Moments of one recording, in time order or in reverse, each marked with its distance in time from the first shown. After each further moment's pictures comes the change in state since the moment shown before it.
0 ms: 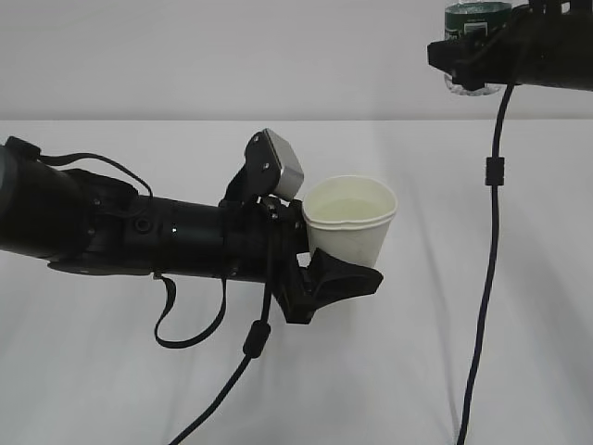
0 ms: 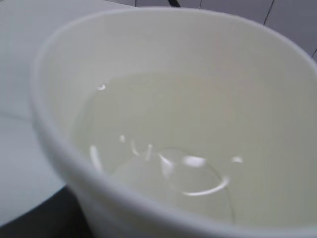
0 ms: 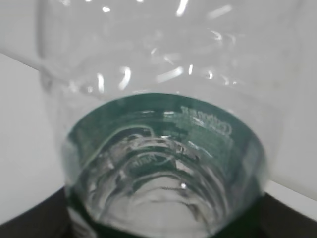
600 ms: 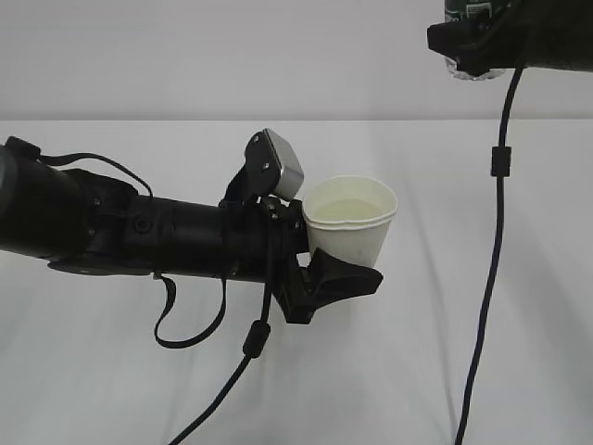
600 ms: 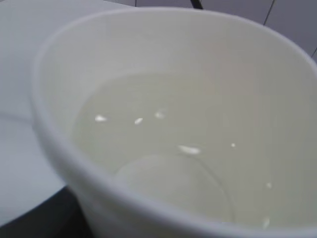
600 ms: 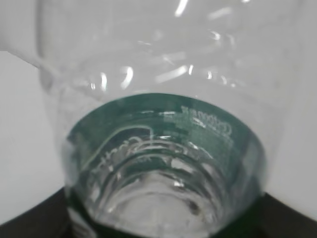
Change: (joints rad) left arm 0.000 0.000 0.000 0.000 0.000 0.000; right arm 0.019 -0.061 0.000 -0.086 -0.007 0.041
